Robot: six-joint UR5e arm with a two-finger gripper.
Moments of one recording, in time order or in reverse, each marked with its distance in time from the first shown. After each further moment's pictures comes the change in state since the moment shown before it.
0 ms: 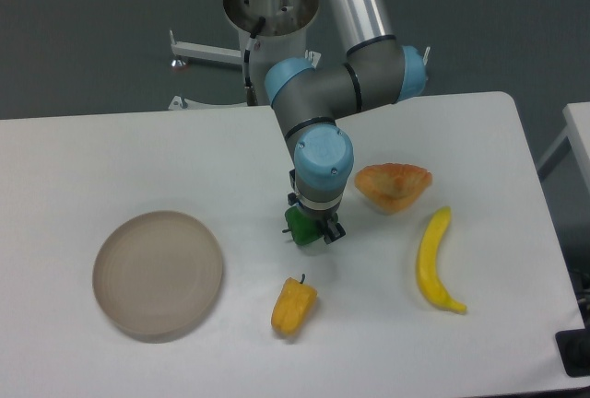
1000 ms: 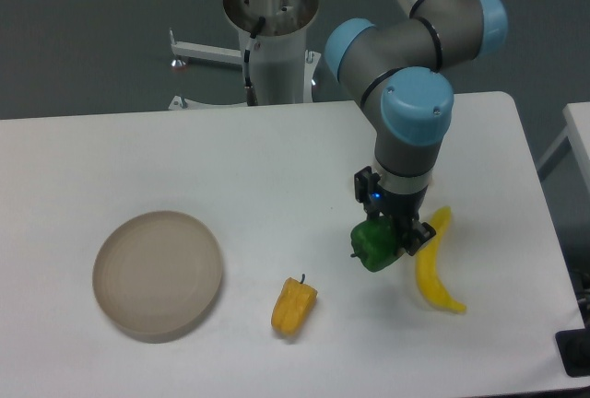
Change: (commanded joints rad) arm 0.115 -0.032 0.325 -0.037 -0.071 0.003
